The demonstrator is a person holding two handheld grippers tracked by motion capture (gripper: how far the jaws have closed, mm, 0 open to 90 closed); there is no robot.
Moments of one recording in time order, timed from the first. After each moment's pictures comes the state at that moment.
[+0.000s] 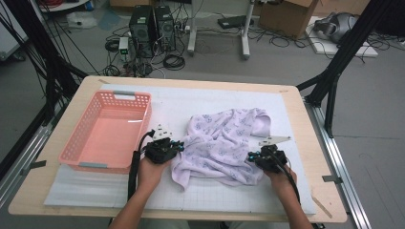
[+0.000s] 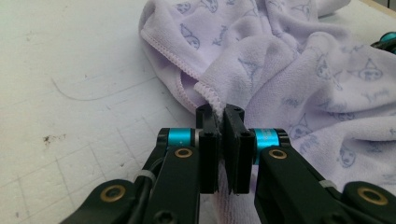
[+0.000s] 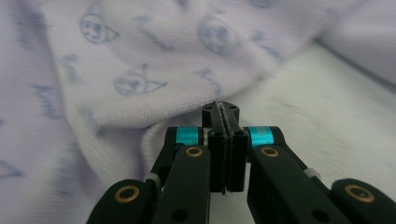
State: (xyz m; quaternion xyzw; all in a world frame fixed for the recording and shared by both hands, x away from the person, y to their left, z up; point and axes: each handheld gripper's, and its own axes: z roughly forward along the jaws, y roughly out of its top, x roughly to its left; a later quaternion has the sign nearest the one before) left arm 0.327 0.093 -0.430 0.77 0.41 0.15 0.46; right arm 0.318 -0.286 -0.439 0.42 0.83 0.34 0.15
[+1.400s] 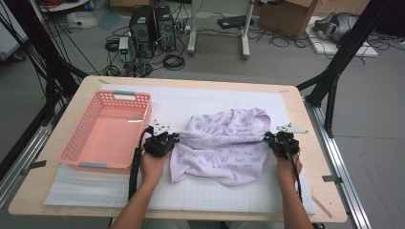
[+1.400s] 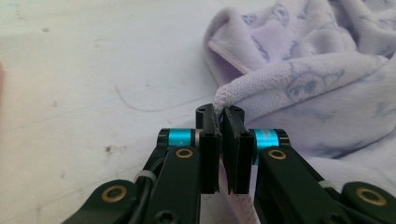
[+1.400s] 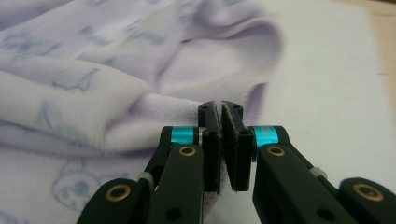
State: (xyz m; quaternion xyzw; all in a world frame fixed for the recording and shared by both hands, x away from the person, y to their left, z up) left arm 0.349 0.096 -0.443 0.73 0.46 0.21 0.45; right arm 0.358 -0.326 -0.441 0.52 0.72 0.37 0.29
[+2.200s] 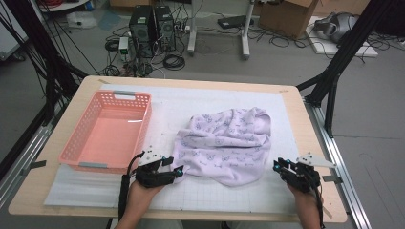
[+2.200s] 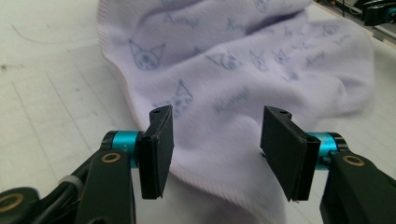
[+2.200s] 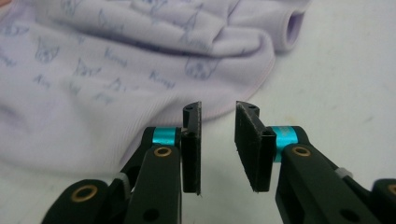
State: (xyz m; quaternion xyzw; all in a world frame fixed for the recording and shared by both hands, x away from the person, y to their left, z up) left arm 0.260 0.113 -0.448 0.76 0.39 0.11 0.51; right arm 0.249 -0.351 -0.436 0.48 0.74 0.42 0.22
